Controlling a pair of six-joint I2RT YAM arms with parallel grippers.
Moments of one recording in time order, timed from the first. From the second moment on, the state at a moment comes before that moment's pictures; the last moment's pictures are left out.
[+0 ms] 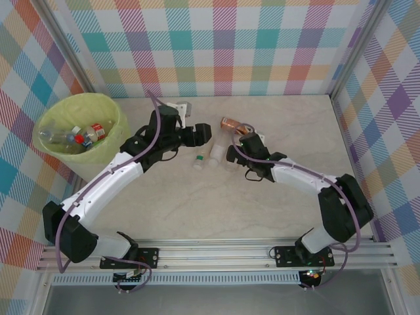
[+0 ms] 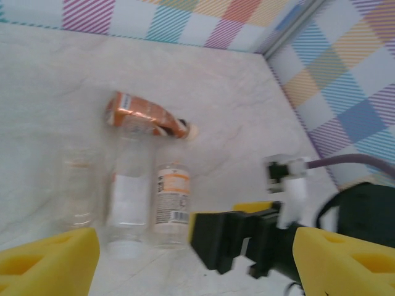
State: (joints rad) left arm -0.57 1.35 1.28 -0.40 0.14 -0.52; right arm 0.61 1.59 0.96 -0.25 0.20 0.71
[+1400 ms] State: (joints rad) left arm -0.41 1.32 1.10 -0.16 0.30 -0.79; right arm 0.61 1.64 0.71 0.17 0.19 0.65
